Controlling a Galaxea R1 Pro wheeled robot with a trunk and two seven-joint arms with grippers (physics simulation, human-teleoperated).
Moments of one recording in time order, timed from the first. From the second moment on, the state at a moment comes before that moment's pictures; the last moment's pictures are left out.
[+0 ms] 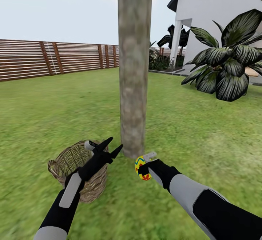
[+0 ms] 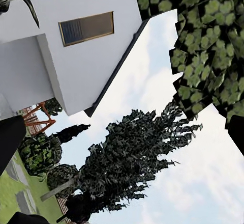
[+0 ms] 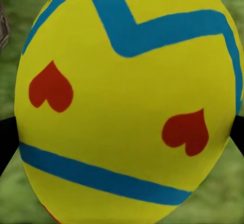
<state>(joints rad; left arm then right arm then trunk) -0.46 -0.10 0.08 -1.14 1.05 0.88 -0.94 -0.97 0.16 0.73 -0.21 -0.43 0.39 -0.04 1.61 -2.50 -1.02</state>
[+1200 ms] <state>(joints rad) -0.46 -0.11 0.07 -1.12 1.05 0.88 -0.94 -0.96 0.15 0.73 -0.21 -0.43 0.12 -0.04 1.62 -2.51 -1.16</state>
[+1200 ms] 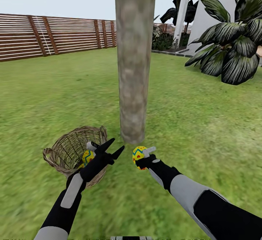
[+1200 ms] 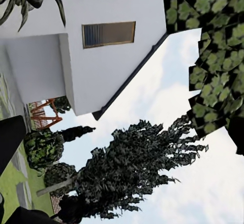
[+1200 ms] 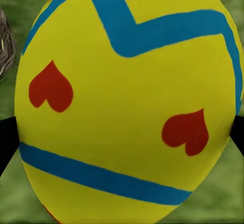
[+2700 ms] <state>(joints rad) -0.46 -0.12 -0.02 -1.10 1.05 0.87 -0.94 -0.96 0.16 0.73 -0.18 -0.43 0.12 -0.09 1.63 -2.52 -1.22</state>
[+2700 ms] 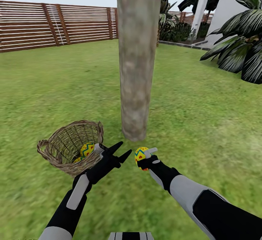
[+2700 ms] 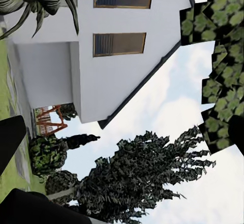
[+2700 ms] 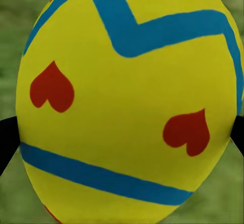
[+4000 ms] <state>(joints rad) -0.44 -0.10 -0.11 -1.27 1.14 0.88 -0.94 -0.97 0.16 0.84 -0.21 -0.38 0.08 -0.16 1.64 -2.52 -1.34</state>
